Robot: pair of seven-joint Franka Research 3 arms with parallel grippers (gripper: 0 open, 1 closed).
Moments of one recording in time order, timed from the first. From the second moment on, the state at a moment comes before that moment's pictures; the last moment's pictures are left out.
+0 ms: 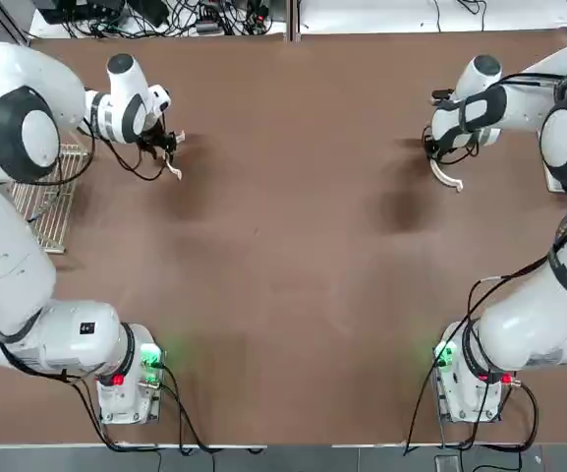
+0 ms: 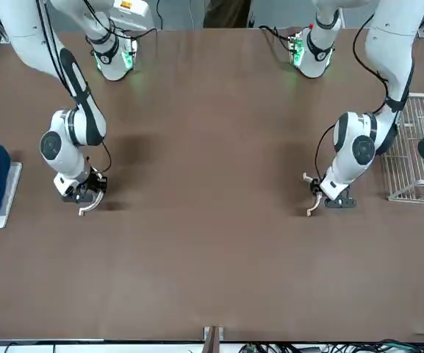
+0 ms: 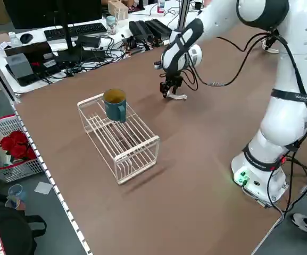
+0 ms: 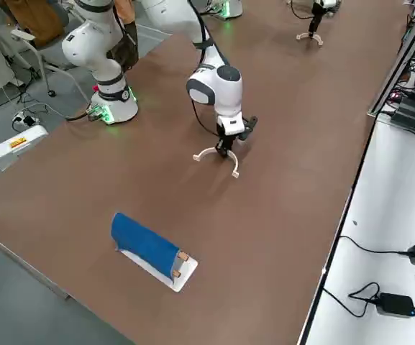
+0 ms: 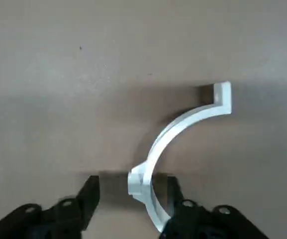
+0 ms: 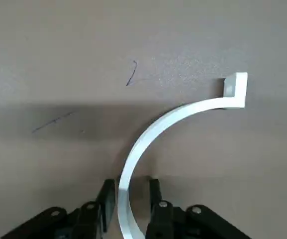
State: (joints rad) left arm 0.01 0.43 -0.10 -2.22 0.15 2.64 -0.18; right arm 0.06 0.39 -0.05 -2.29 0.00 2.69 0.00
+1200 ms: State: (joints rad) left arm -0.02 0.37 -0.47 -1.85 0.15 2.19 -0.63; right arm 0.05 0.30 -0.05 -2.05 0.00 2.26 0.01
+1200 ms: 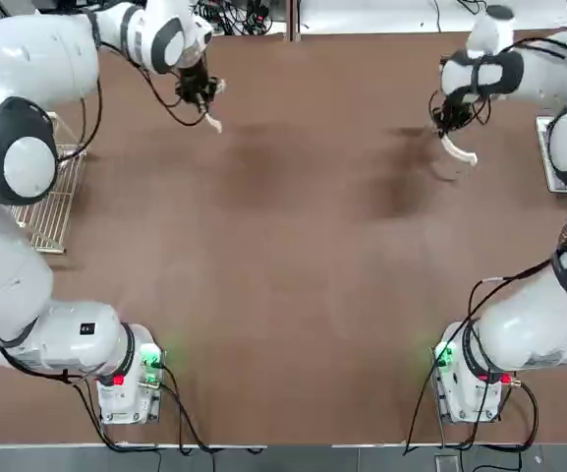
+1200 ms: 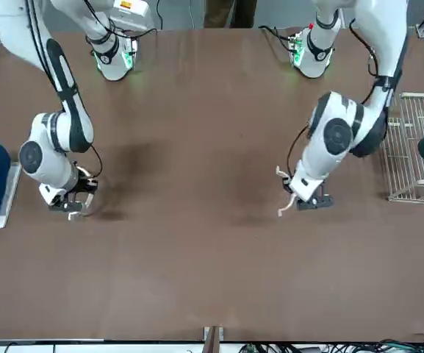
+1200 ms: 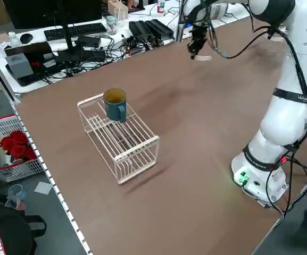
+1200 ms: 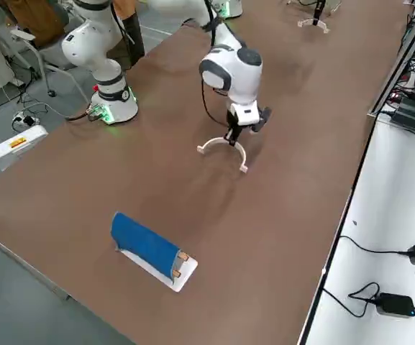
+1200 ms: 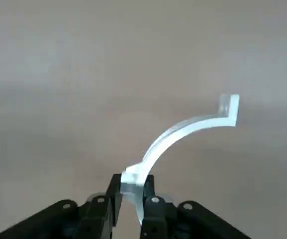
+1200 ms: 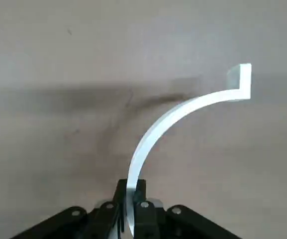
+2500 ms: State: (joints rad) left arm -0.58 0.90 -0.31 -1.36 0.22 2.24 -1.03; right arm 0.06 0.26 0.17 -1.60 0.03 1.81 0.21
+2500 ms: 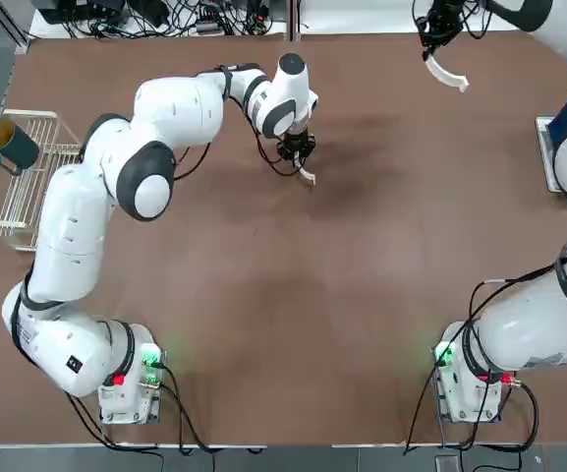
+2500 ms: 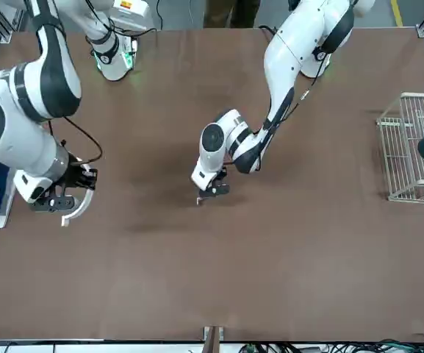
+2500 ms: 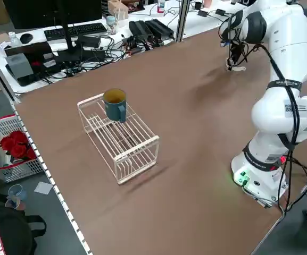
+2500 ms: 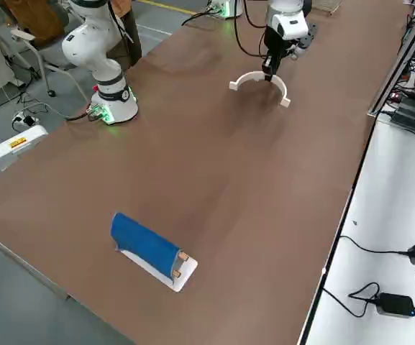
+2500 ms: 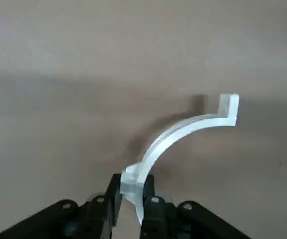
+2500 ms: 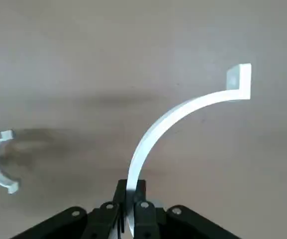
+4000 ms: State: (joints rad) left arm -0.07 0.35 -0.31 -1.34 0.18 1.71 -0.58; right arm 0.45 0.70 0.34 -1.43 0.01 2.23 0.73
